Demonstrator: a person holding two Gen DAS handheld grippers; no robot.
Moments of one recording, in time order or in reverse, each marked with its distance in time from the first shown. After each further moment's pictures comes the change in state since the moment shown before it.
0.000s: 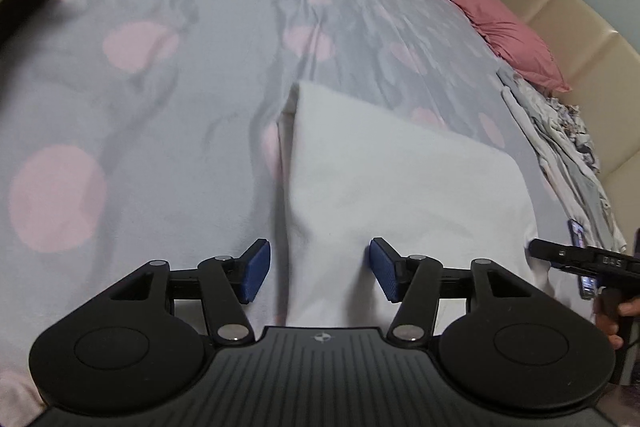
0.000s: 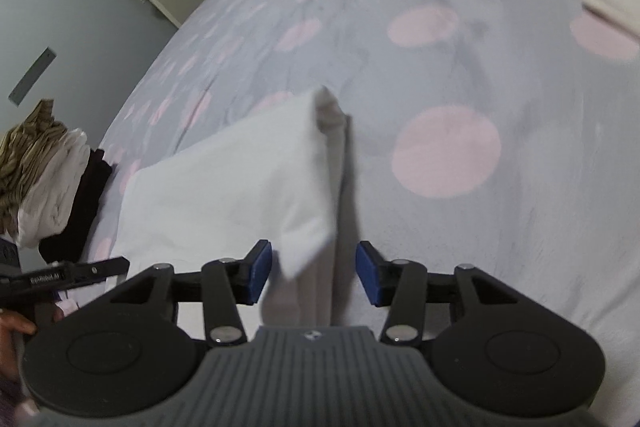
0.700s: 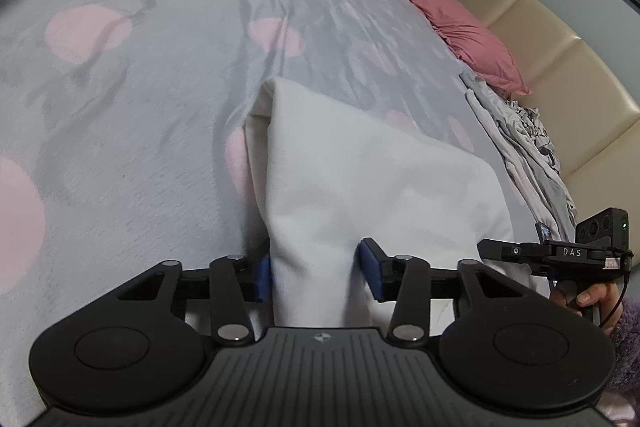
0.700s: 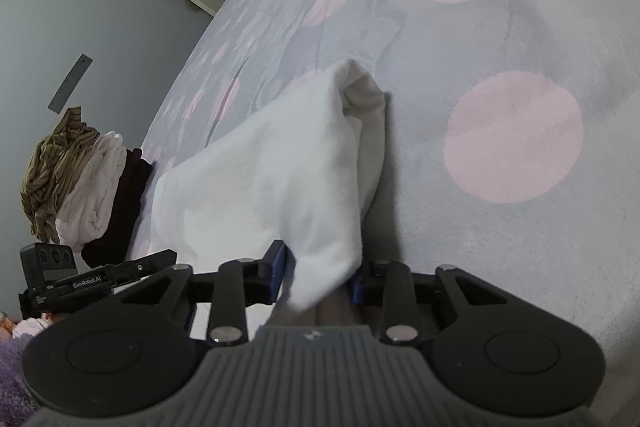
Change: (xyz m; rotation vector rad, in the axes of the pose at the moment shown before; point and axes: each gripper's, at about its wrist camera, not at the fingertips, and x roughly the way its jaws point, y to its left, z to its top) left arm 0.019 0.011 0.000 0.034 -0.039 -0.135; right arm 0.048 -0.004 0.011 0.045 0.071 0.181
